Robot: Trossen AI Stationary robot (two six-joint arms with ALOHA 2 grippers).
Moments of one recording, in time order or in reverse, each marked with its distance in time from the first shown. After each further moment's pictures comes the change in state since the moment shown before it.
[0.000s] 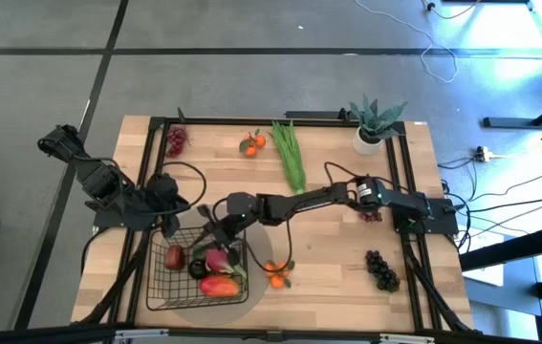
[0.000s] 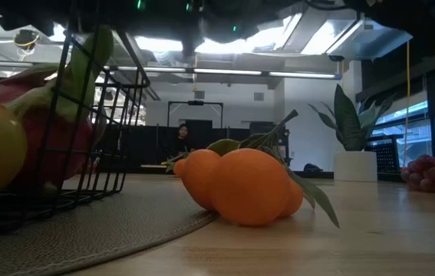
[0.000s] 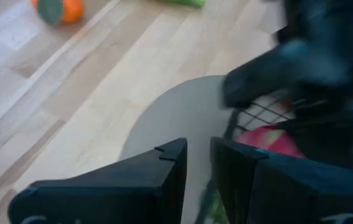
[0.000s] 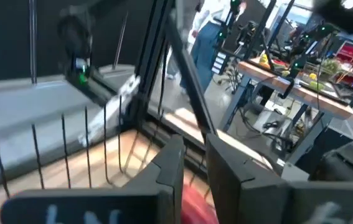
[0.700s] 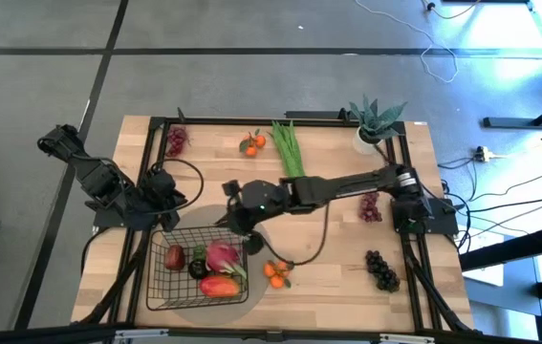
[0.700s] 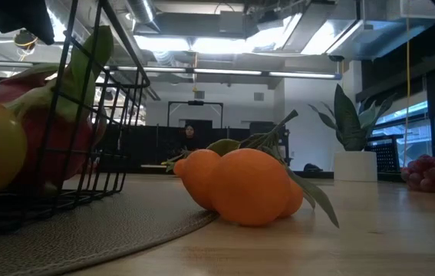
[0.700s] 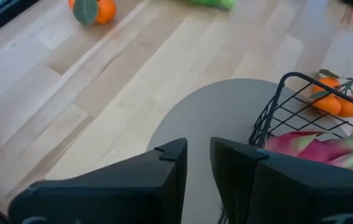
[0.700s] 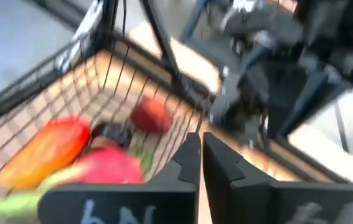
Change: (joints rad) left arm 0.000 -0.009 0.000 -0.090 -0.048 -0.057; right arm 0.050 -0.366 0.001 -0.752 0.419 -0.103
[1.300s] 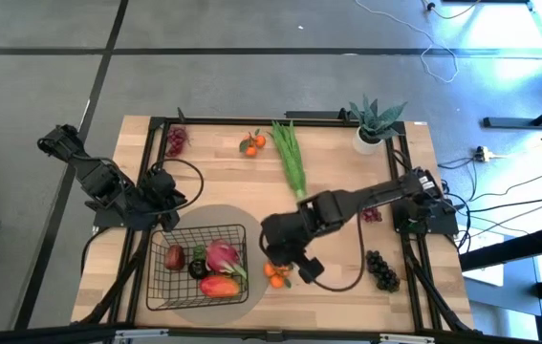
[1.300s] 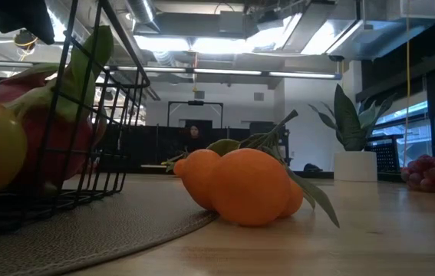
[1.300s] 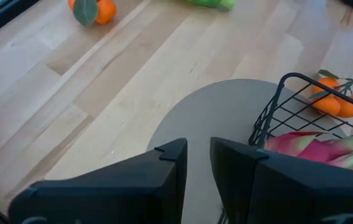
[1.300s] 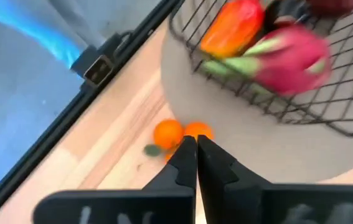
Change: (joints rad) left arm 0.000 -0.001 0.000 0.000 0.000 0.000; right arm 0.147 -0.104 -0.002 -0.655 -0.196 0.160
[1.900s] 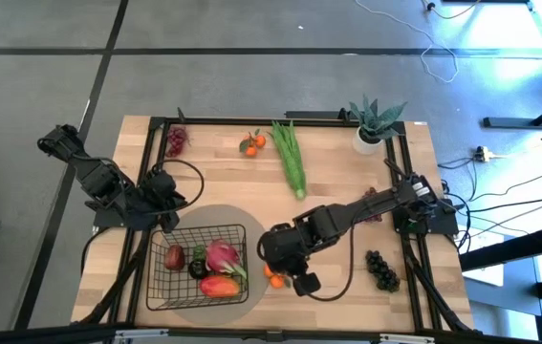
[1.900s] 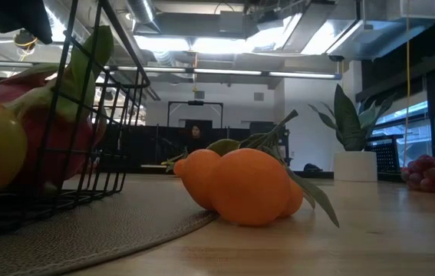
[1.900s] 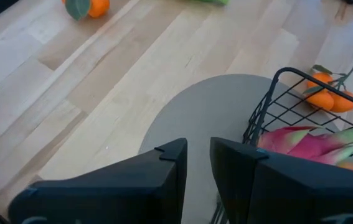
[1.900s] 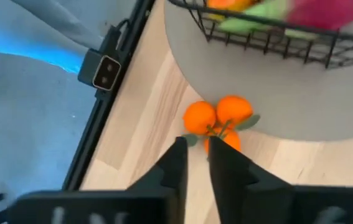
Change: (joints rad) left arm 0.000 0.000 0.000 0.010 0.026 0.000; right arm 0.052 0.054 0.000 -0.043 0.027 0.347
